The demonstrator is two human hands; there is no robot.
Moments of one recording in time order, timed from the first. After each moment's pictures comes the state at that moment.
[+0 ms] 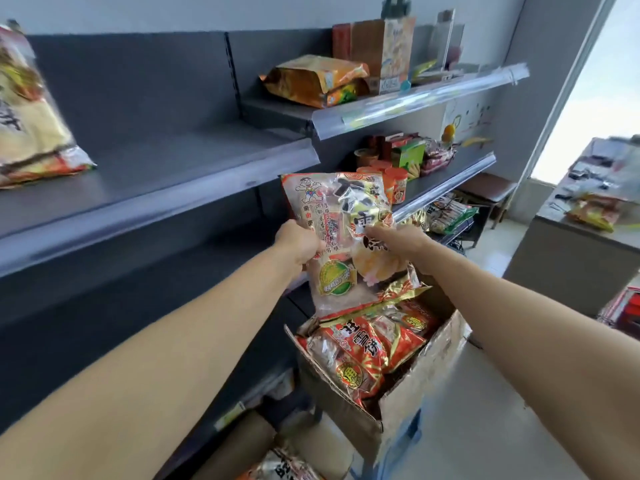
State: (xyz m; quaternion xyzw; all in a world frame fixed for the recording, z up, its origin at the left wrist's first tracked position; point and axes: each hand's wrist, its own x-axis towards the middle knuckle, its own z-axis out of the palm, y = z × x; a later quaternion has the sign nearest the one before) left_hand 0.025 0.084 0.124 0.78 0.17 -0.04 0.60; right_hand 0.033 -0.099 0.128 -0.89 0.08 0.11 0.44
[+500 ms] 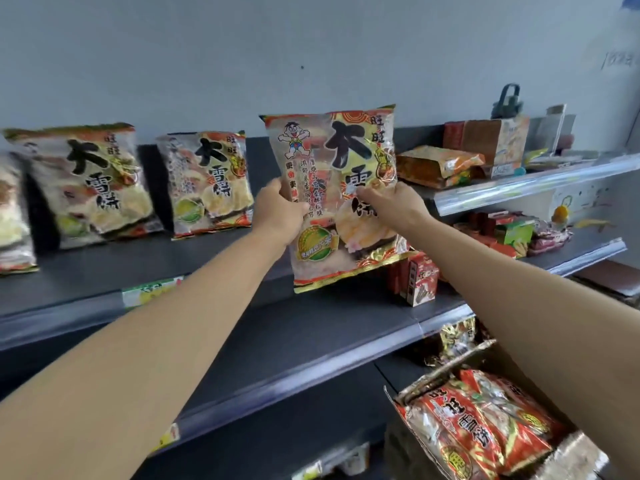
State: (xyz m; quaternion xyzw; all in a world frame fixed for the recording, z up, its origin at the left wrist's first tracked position) left_hand -0.073 0.264 0.281 0.80 0.14 0.33 0.48; right_hand -0.003 0.108 0.280 -0.86 -0.12 -0.06 0.49
